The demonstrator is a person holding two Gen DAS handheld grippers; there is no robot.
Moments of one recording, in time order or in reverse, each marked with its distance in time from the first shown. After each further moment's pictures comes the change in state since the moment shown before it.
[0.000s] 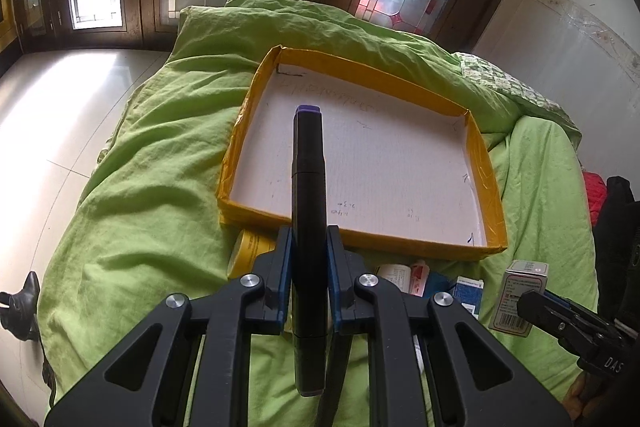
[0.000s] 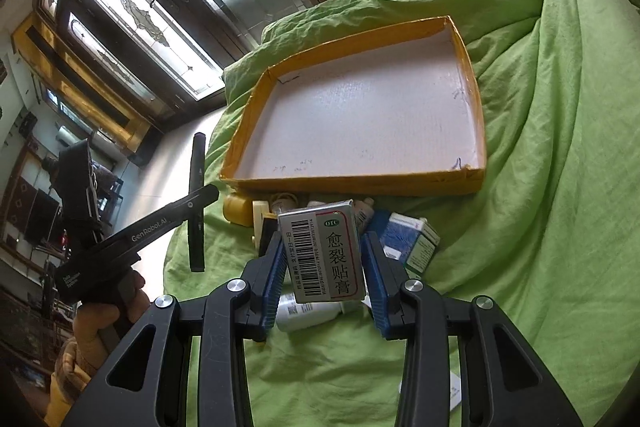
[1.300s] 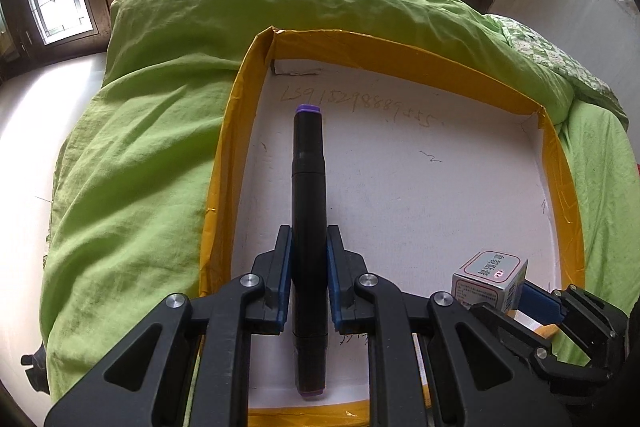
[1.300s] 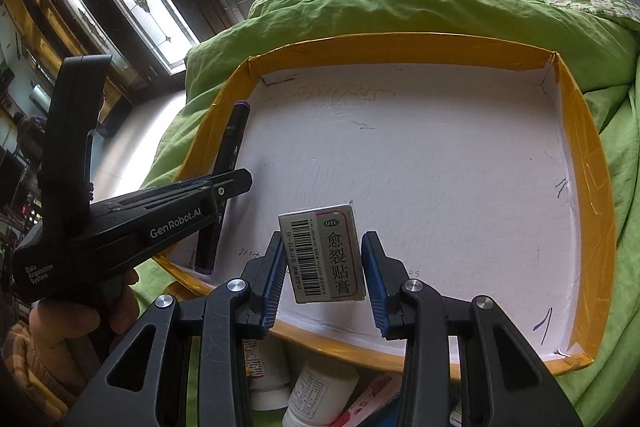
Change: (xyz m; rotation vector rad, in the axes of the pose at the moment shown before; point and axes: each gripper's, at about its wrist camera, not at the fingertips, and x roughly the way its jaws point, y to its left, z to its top) left arm 0.123 0.015 0.069 0.117 0.132 0.045; right arm 0.137 0.031 0.067 -0.123 0.055 -0.131
